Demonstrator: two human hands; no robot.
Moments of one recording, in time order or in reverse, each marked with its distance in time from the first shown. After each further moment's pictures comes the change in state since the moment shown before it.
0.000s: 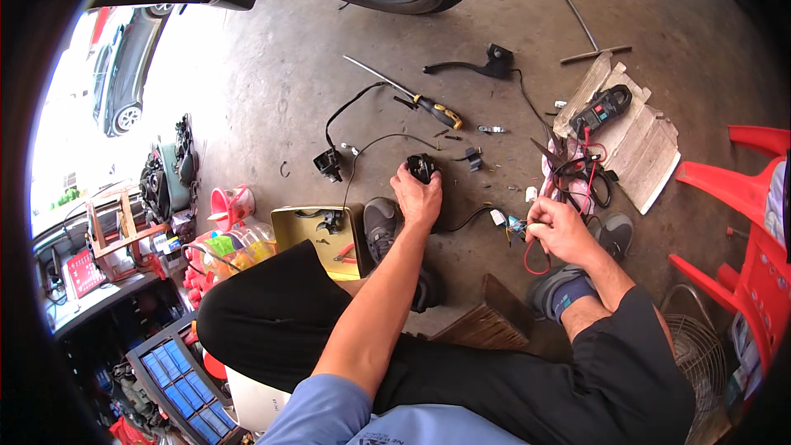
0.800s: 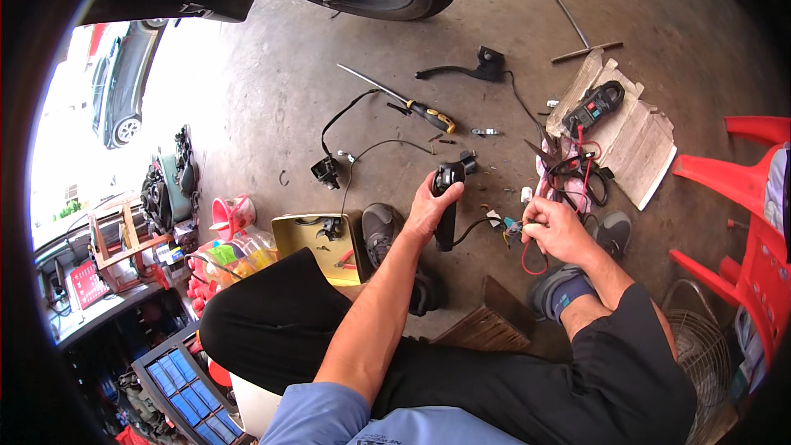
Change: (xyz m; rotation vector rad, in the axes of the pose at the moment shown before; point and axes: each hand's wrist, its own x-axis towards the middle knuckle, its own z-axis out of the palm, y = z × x) left_hand -0.015 0.015 -0.016 -0.630 -0.693 -0.037; right_hand -0.001 0.003 -0.002 0.009 -0.011 -0.002
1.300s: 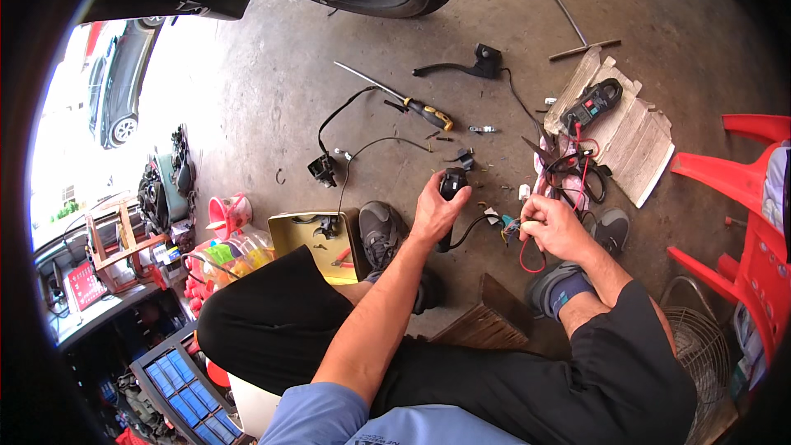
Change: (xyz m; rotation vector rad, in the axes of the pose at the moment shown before) left_hand -0.003 -0.008 0.013 0.386 0.121 0.071; right_hand 0.001 -0.002 0.001 0.008 -0.015 0.012
